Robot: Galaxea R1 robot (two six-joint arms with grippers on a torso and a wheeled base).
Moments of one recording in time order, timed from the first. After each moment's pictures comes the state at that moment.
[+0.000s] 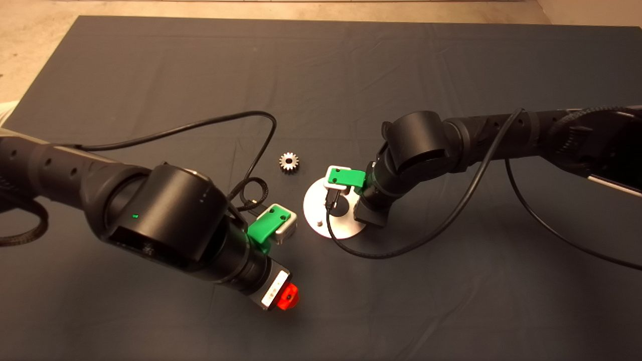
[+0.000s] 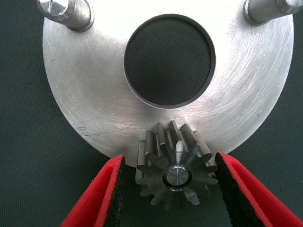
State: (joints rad) left arm -0.32 2.51 -0.55 0.40 1.53 -1.39; right arm 0.27 2.77 -1.07 -0.48 -1.53 0.47
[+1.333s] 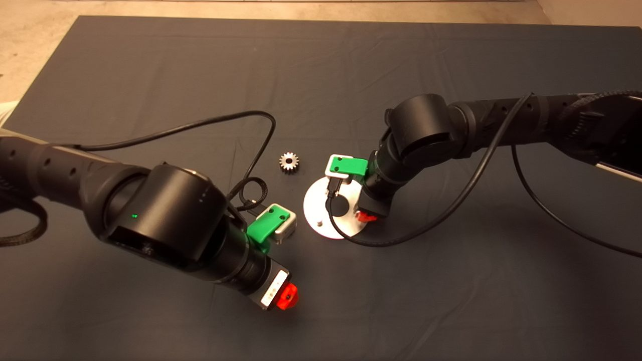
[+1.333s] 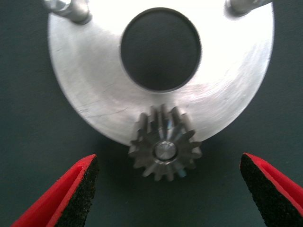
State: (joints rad) left arm -0.32 2.50 -0.55 0.40 1.53 -1.39; right arm 0.33 2.77 -1.08 -0.38 -1.53 0.47
